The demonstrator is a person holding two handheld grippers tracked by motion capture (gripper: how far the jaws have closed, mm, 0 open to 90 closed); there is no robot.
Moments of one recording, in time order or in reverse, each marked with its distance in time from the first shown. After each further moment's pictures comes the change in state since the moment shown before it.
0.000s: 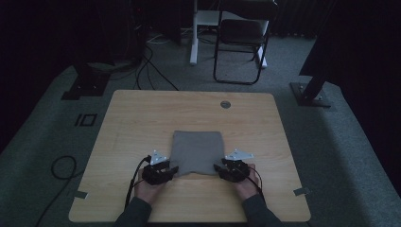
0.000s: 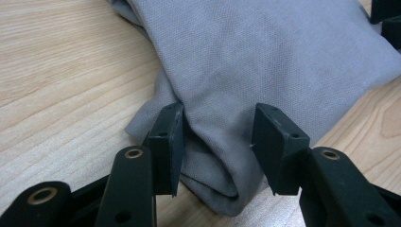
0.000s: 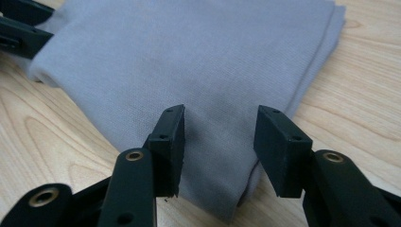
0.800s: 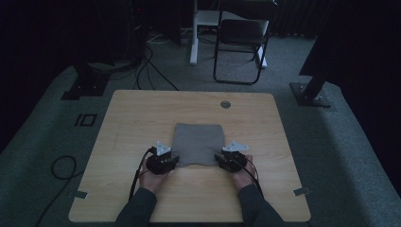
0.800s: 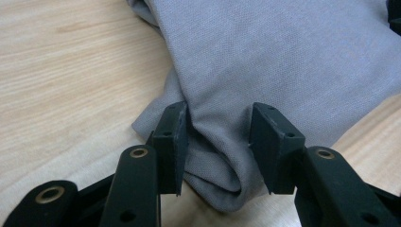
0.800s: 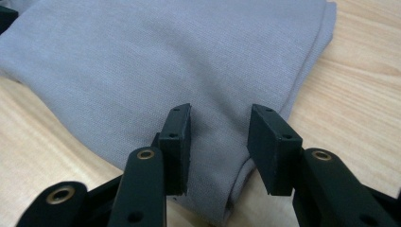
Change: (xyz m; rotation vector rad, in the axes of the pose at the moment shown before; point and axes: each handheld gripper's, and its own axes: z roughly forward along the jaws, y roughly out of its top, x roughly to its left) left arm 0.012 0.024 0.026 -0.005 0.098 0.018; right arm -0.022 0.014 0.029 -0.006 -0.088 -0.028
